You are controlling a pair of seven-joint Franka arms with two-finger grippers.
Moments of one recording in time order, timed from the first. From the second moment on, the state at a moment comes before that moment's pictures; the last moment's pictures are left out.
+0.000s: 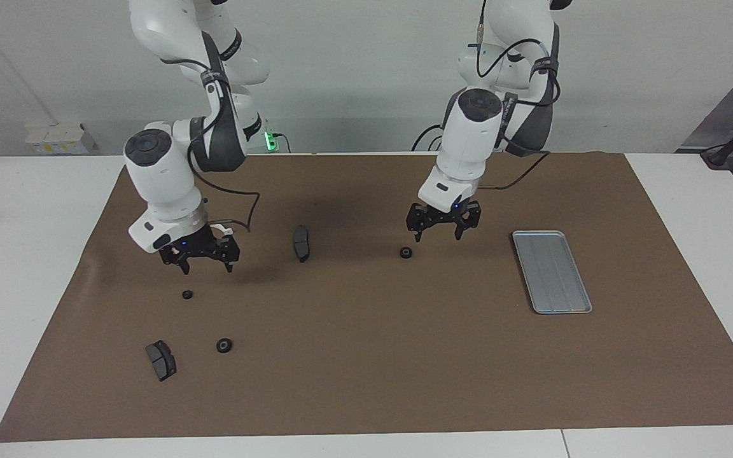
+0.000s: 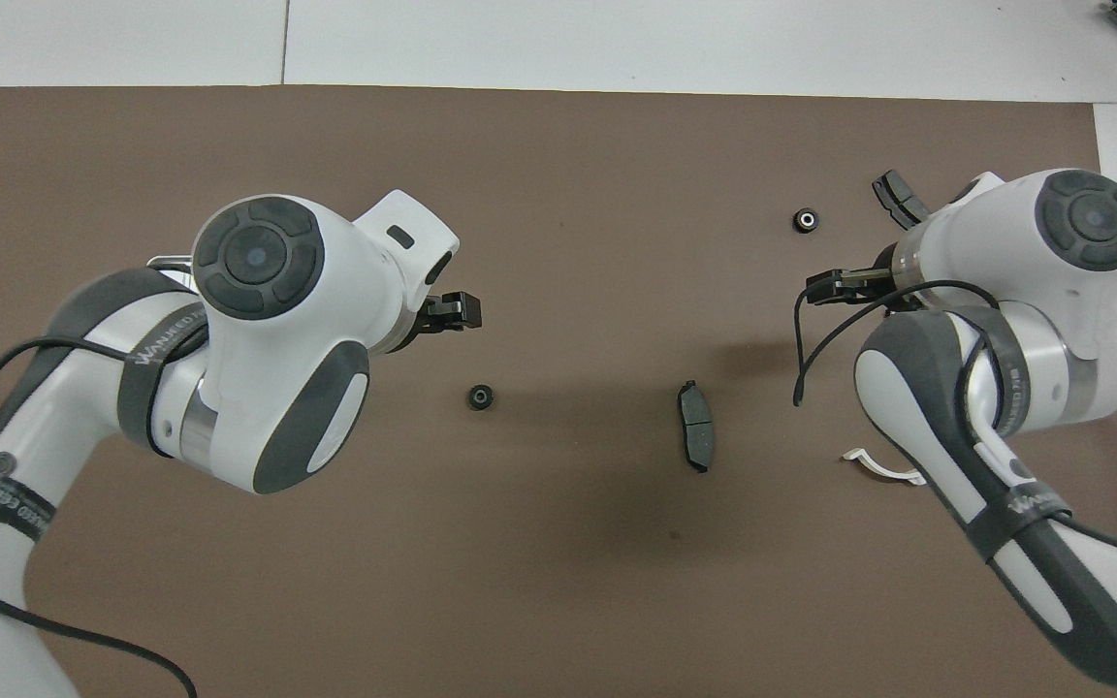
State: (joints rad) left arm -0.41 0.17 -0.11 -1.91 0.01 2.20 -0.51; right arm -0.10 0.22 0.13 -1.92 -0.06 2.23 0.03
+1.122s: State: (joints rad) left arm -0.50 0.30 -0.11 -2.06 0.01 2.42 -0.54; right arm -0.18 0.37 0.13 -1.96 -0.06 2.36 0.01
